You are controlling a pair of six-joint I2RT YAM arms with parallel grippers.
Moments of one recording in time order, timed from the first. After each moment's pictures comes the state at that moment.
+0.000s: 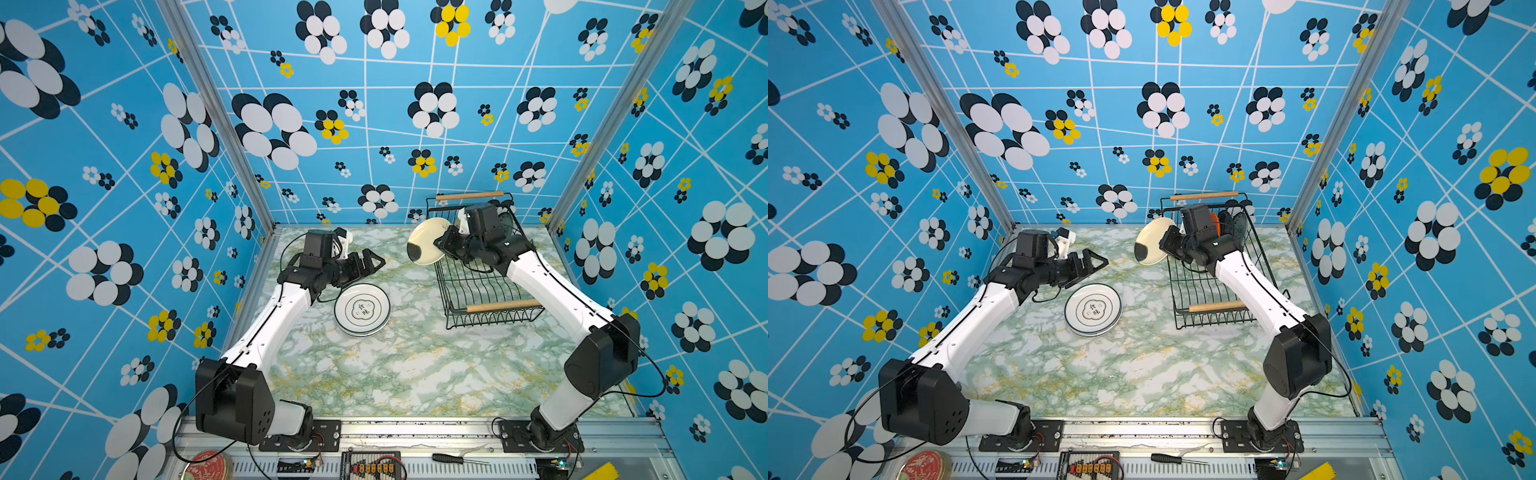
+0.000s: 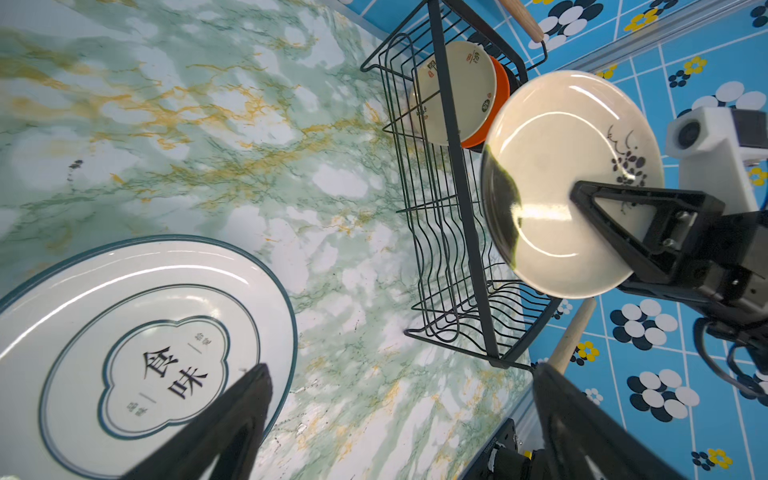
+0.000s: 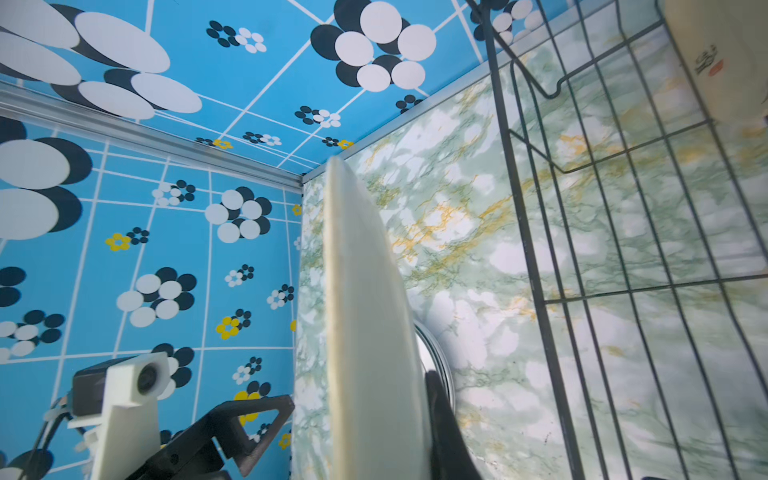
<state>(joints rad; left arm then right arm) -0.22 1.41 1.18 -0.43 0.61 -0.62 0.46 1.68 1.55 -0.49 -0.21 0.86</state>
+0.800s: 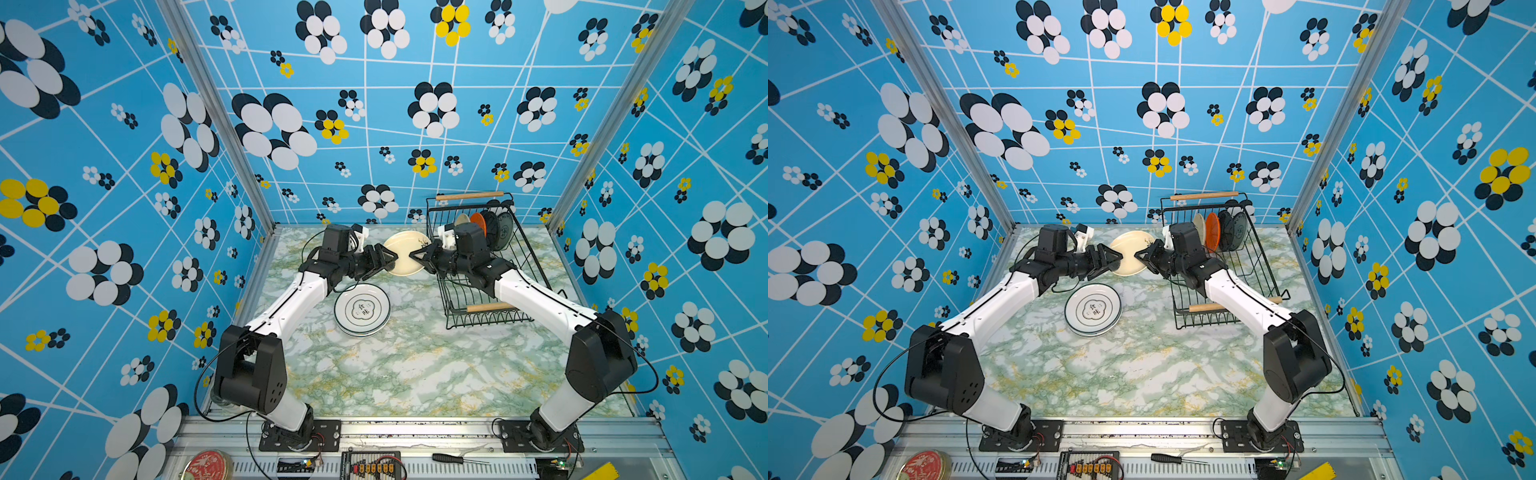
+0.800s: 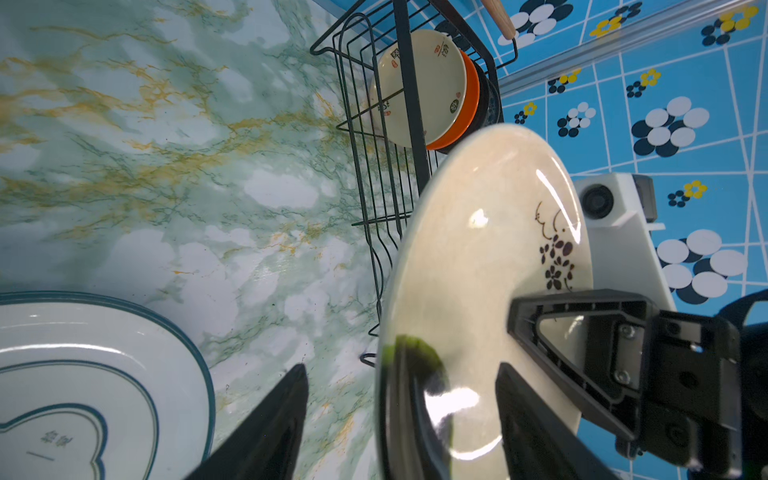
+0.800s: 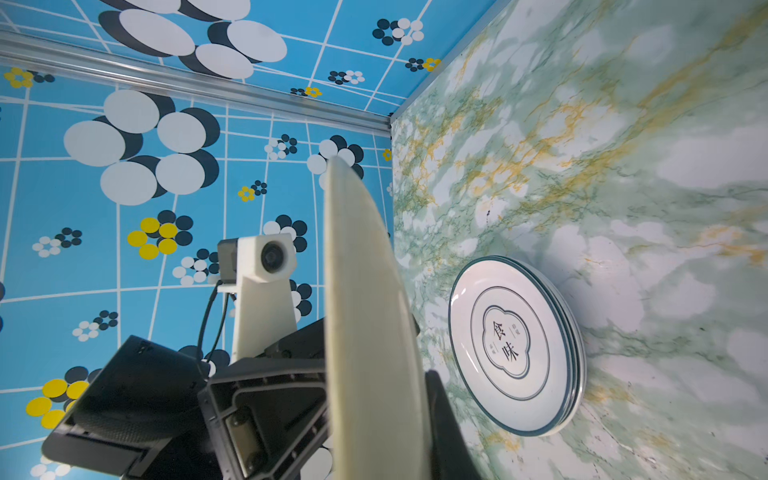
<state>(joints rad) -0.28 1.56 1.22 -0.25 0.67 -0.76 0.54 1.67 1.33 -0.09 -0.43 1.12</state>
